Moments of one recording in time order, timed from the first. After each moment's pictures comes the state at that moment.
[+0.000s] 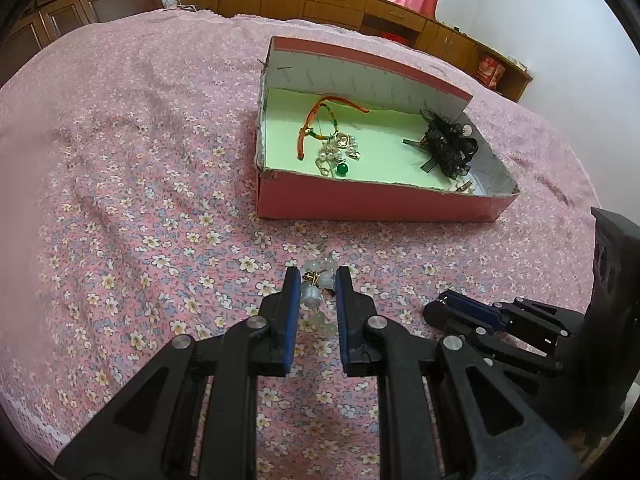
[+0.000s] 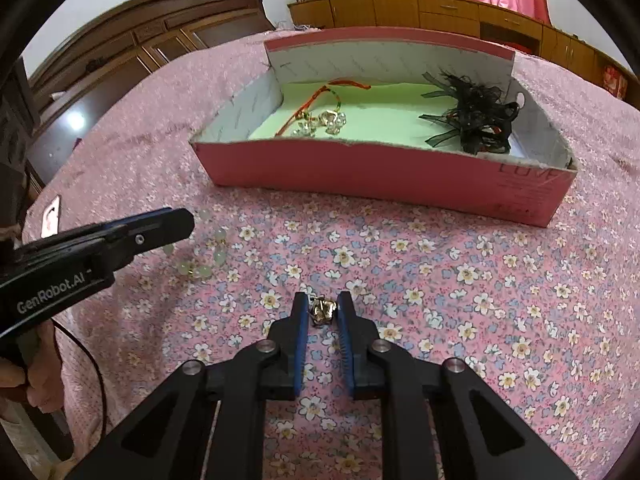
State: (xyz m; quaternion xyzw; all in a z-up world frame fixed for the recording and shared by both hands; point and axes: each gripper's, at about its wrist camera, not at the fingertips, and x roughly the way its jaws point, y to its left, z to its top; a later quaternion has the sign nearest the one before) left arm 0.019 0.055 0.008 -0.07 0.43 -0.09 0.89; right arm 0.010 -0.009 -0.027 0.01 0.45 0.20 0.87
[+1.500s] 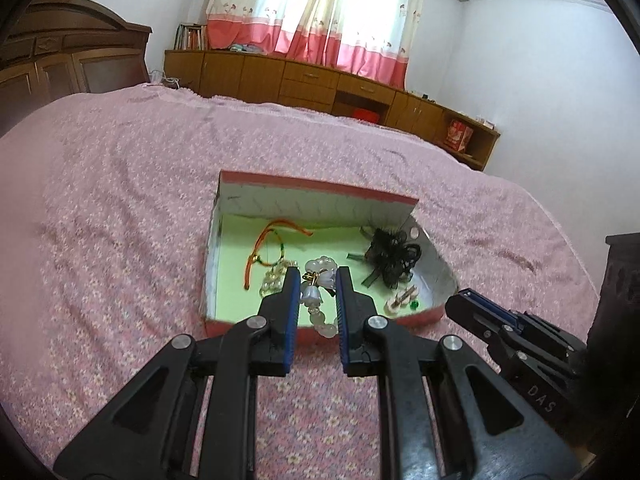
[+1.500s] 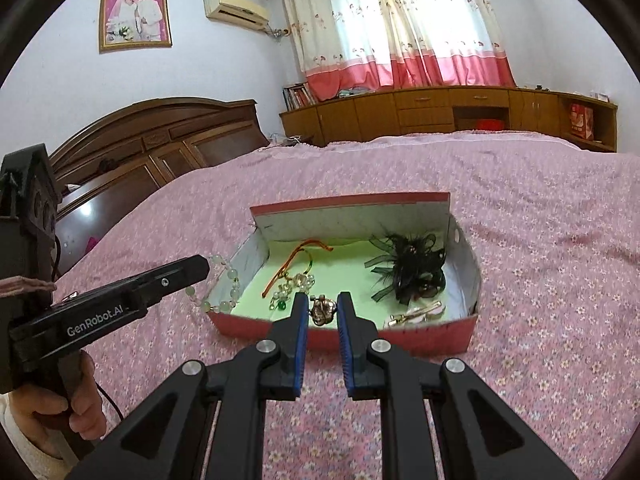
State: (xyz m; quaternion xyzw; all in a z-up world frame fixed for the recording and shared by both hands) left arm 0.031 0.029 0.077 -0.09 0.28 -0.12 0.95; right arm 0.006 -0.064 0.058 0.08 0.26 0.17 0.95
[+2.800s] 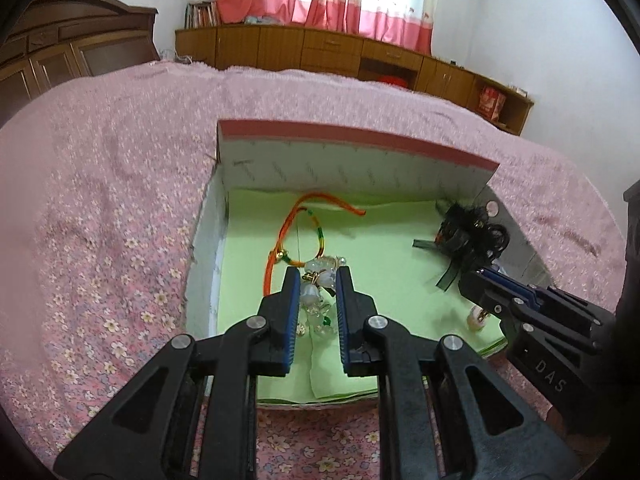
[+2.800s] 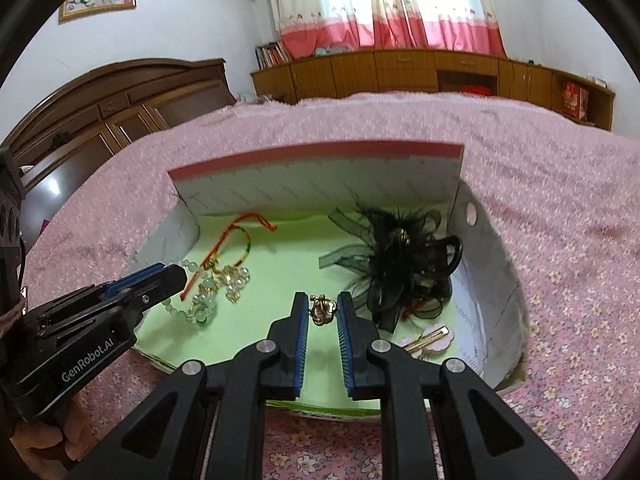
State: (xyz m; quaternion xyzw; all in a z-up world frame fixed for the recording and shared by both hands) left arm 0.113 0.020 0.016 -0.05 0.34 -0.08 0.93; right arm 0.109 -0.056 0.002 0.05 0.34 0.13 0.93
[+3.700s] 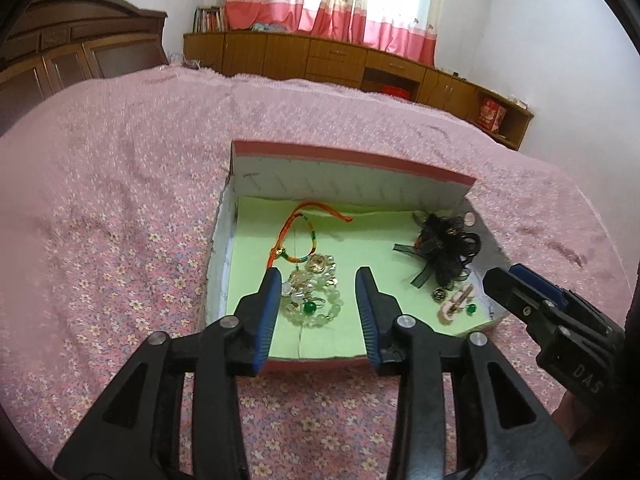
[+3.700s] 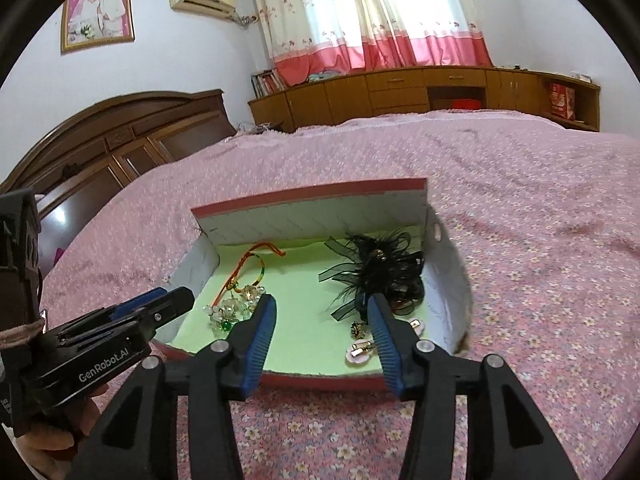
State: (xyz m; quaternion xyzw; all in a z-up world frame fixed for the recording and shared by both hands) left arm 0.073 0.022 0.047 -0.06 0.32 -0.07 0.94; right arm 0.064 -0.077 0.040 0.09 0.30 0.13 0.94
